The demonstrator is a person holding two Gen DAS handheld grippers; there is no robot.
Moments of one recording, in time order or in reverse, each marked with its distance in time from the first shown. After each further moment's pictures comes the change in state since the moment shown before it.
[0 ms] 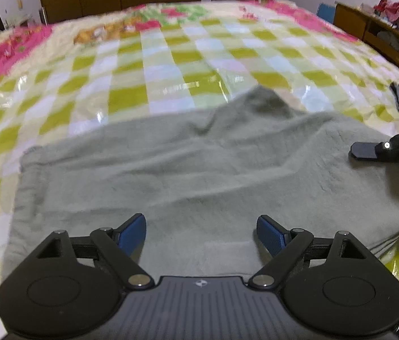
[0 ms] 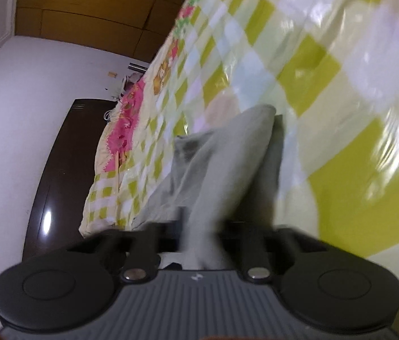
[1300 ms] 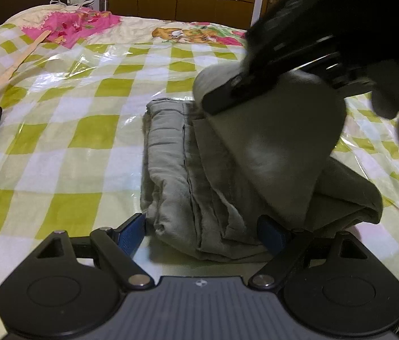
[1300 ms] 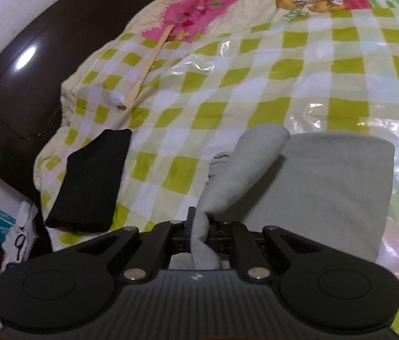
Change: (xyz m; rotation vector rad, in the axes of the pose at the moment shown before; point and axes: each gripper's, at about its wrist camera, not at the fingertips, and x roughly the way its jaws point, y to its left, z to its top) left arm -0.048 0.138 -0.089 -0.202 -0.109 0.026; right arm 0.229 0.237 -0.113 -0.658 0.334 -0.207
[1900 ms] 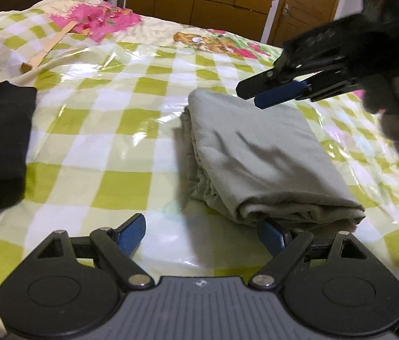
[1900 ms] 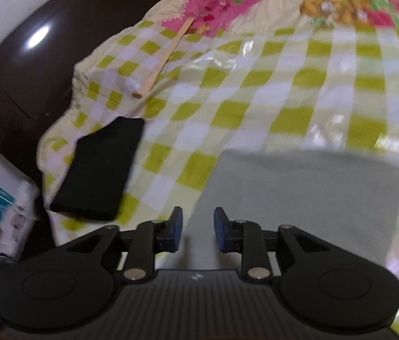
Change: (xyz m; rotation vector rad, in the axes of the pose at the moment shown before) left arm -0.054 0.043 -0.014 -0.099 -0.018 -0.017; right arm -0.006 0.025 0.008 -0.125 0.026 -0.015
